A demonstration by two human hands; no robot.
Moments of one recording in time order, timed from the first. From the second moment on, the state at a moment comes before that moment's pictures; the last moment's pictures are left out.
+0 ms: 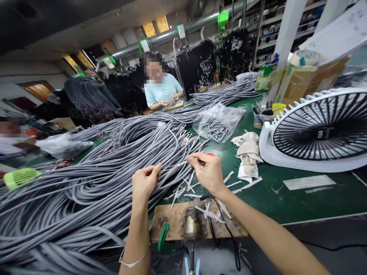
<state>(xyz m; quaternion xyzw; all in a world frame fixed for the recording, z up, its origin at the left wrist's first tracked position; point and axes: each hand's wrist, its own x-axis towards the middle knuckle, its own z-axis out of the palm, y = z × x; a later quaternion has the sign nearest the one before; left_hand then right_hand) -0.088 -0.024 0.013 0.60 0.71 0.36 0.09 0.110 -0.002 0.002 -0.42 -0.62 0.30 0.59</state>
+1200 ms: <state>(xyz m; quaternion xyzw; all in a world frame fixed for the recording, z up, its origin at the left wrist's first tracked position) -0.058 -0.101 -0.013 0.68 0.50 0.52 -0.12 0.126 -0.004 0.012 -0.36 -0.60 0.37 0.61</state>
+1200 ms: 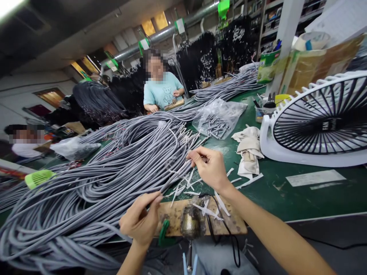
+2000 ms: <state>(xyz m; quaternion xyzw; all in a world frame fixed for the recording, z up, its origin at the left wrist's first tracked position) -0.077 -0.087 0.005 0.72 0.62 0.29 0.11 0.126 -0.013 0.015 -0.36 -0.62 0.36 0.60</state>
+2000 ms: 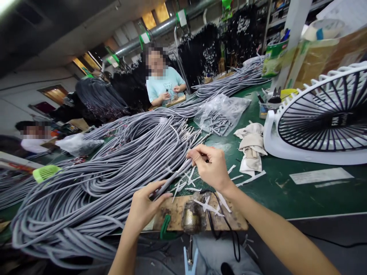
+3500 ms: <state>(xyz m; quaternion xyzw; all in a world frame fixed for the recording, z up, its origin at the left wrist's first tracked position) -0.039 -0.040 0.009 0.77 0.38 0.48 0.19 0.123 -0.007 0.015 -0.31 -0.73 0.36 0.50</state>
